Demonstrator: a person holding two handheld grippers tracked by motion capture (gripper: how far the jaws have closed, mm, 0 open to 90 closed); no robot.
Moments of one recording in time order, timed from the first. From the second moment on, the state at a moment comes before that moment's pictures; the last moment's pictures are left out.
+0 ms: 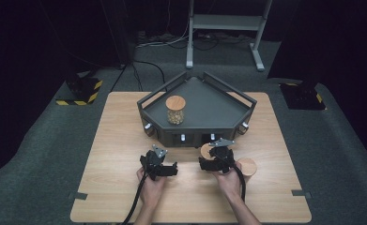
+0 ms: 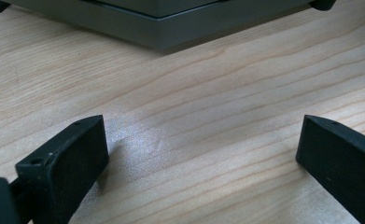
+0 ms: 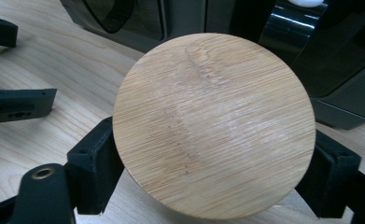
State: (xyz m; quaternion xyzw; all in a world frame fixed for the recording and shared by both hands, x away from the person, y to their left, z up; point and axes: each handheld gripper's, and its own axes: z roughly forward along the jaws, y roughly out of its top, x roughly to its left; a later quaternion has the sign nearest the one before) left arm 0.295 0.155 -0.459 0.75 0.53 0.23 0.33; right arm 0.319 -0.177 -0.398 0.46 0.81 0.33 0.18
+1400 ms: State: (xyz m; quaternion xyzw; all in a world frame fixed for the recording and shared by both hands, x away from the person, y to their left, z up) left arm 0.295 0.155 -0.459 0.75 0.53 0.23 0.33; right arm 0.314 -0.195 -0.367 0.44 0.80 0.36 0.18
